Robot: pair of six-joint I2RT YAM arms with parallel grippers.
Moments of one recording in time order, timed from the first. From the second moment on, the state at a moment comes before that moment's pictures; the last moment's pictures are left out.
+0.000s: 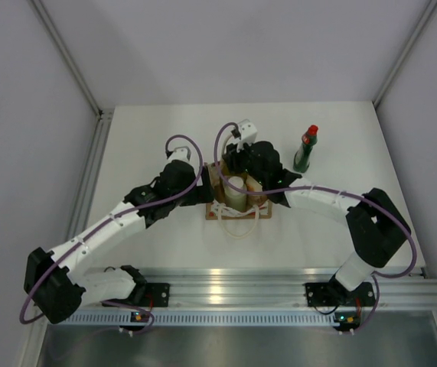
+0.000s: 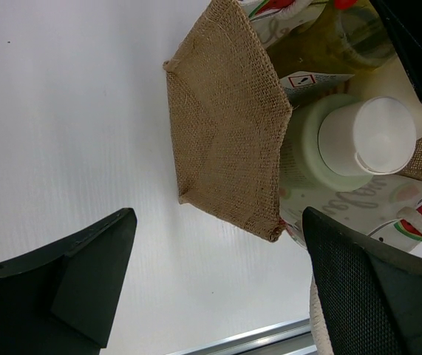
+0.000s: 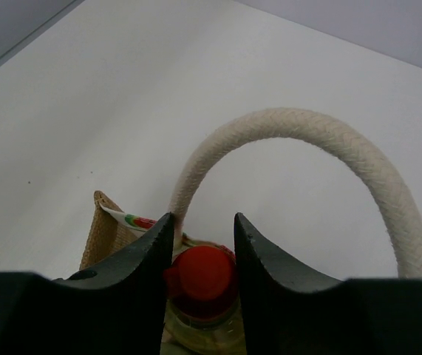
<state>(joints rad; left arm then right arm) -0.70 1.16 0.94 -0.50 -0.23 -0.66 0.74 1.62 1.04 0.38 0.10 0.08</state>
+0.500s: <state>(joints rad) -0.70 1.14 0.93 -0.50 -0.25 -0.65 0.74 1.62 1.01 0.43 0.10 0.07</state>
